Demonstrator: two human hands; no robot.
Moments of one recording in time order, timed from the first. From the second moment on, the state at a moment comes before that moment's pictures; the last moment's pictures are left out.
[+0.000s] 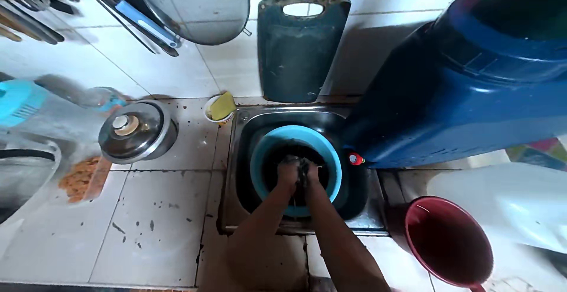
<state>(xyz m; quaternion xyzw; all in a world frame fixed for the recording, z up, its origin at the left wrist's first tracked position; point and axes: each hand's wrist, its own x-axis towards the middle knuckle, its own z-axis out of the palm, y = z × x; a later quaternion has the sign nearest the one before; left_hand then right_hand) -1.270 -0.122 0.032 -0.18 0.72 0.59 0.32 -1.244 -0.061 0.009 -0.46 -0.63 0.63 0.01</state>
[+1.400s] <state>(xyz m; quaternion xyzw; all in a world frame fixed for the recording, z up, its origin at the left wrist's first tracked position) -1.269 -0.096 -0.069 0.26 0.86 0.13 0.41 -1.216 -0.015 -0.002 -0.50 -0.52 0.69 0.00</state>
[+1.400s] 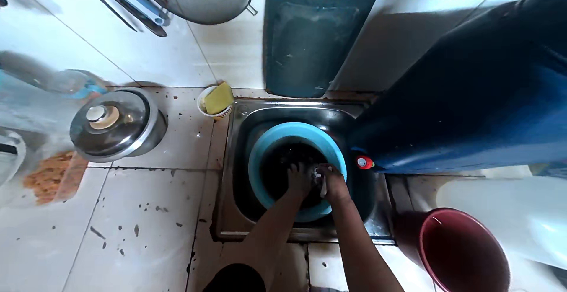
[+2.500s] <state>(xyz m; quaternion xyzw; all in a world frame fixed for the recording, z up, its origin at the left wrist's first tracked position) -1.289 -0.137 0.053 -0.07 0.61 0.66 0.44 -1.229 -0.061 -0.033 -0.40 -0.41 0.81 0.15</state>
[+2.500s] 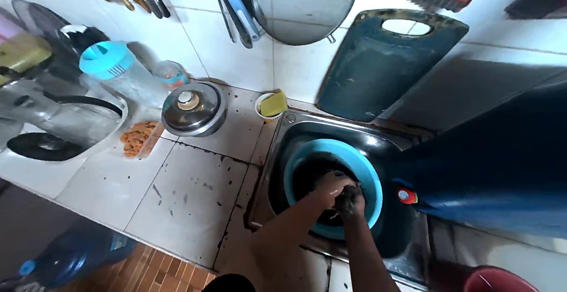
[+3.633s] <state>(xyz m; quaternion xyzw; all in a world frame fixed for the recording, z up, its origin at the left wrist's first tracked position) -1.300 -0.152 0.029 -0.13 0.71 0.58 0.37 -1.228 -0.084 -0.008 -0.40 -0.41 0.82 0.06</state>
